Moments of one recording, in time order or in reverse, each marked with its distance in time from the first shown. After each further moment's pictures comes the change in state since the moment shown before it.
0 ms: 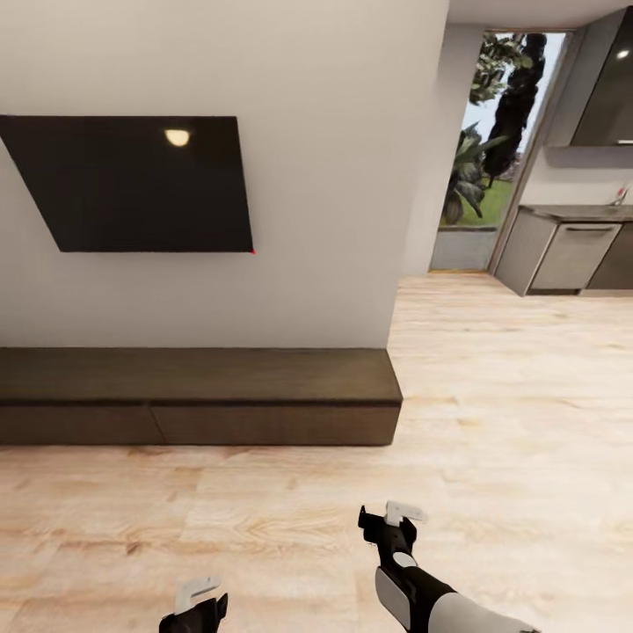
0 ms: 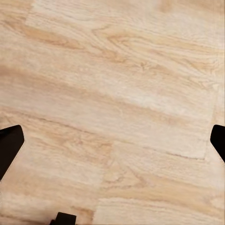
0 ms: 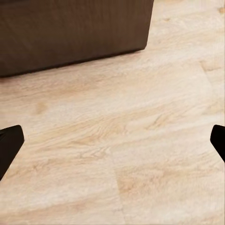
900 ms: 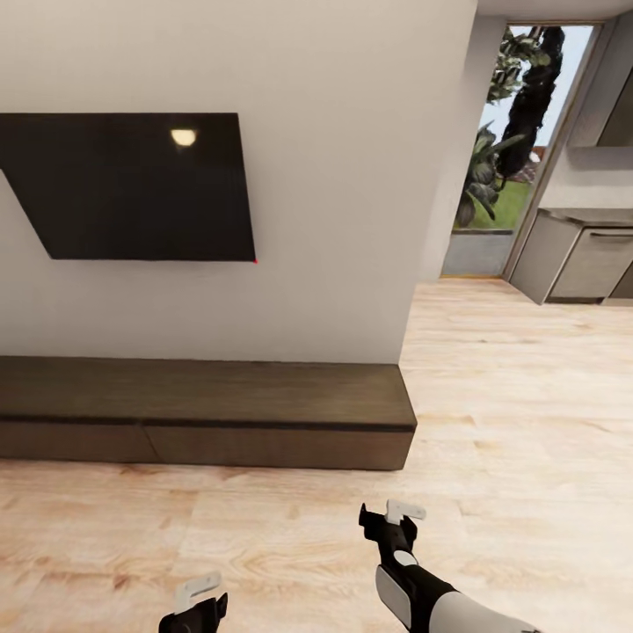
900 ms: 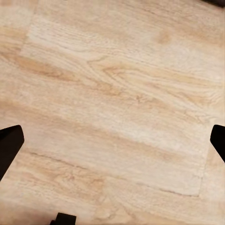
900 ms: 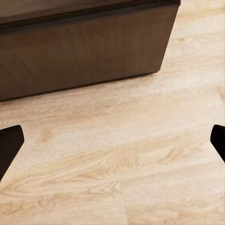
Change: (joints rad) left arm 0.000 0.001 0.000 -0.001 0.001 0.000 0.000; right arm 0.000 -0.005 0.000 -0.010 -0.001 0.003 -0.001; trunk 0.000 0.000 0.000
